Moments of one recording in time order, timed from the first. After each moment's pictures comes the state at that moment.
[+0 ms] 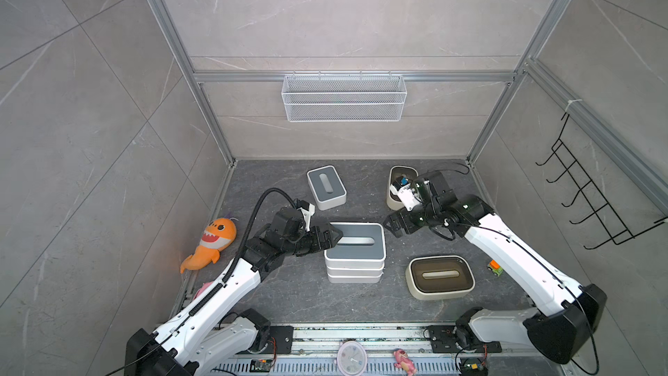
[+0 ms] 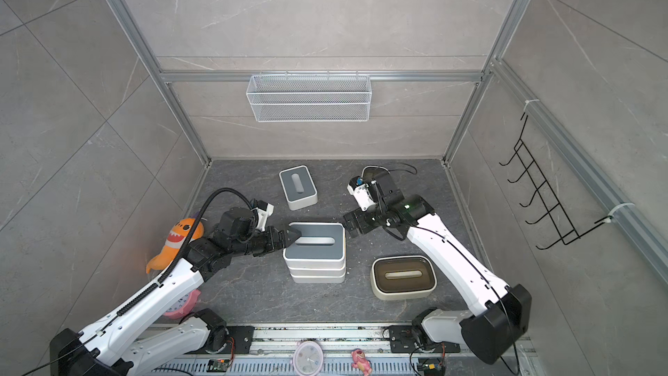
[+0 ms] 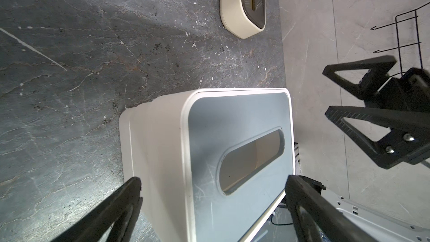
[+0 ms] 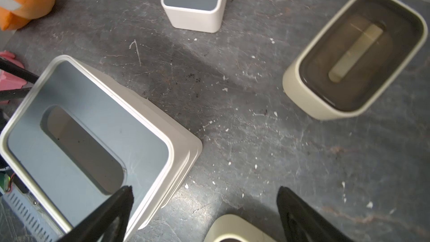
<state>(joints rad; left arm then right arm) -0.59 1.00 0.82 -0.51 0.36 -0.77 0.52 1.27 1.26 -0.89 -0.13 0.05</state>
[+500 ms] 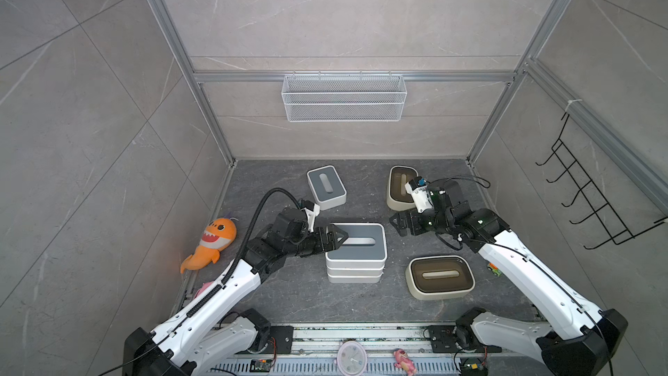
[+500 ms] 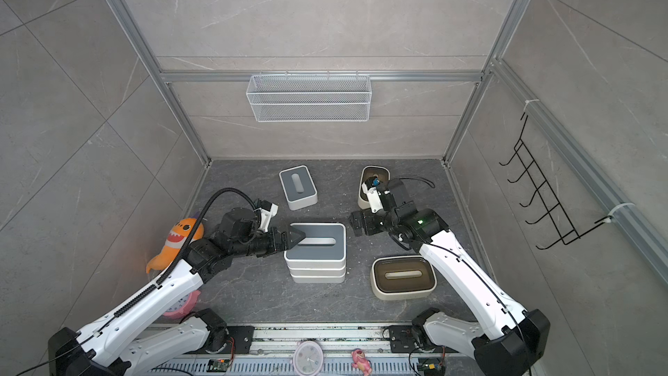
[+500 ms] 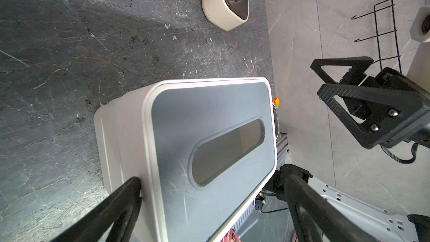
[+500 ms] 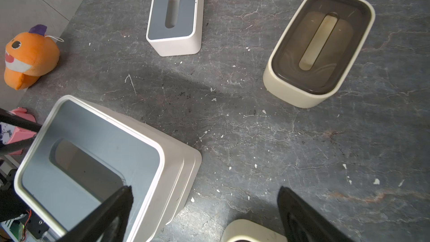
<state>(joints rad) -0.65 0.98 0.83 -0.49 0.37 -0.80 0.49 1.17 1.17 -0.80 -0.09 0.18</state>
